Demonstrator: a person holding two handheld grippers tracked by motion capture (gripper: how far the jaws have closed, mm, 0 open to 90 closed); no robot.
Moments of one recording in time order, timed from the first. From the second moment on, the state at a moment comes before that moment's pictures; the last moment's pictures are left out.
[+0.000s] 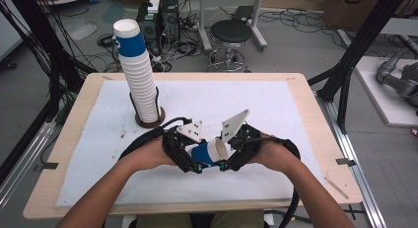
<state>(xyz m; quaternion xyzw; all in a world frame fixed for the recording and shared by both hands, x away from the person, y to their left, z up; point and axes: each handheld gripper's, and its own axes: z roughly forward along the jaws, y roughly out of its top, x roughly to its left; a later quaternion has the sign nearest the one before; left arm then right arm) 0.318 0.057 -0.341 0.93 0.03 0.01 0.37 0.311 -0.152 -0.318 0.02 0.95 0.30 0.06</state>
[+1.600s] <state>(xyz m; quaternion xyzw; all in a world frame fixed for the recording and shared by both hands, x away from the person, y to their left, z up) 0.314 0.114 -0.393 0.82 0.15 0.03 0.56 0.312 -0.227 -0.337 0.19 0.85 0.48 0.11</state>
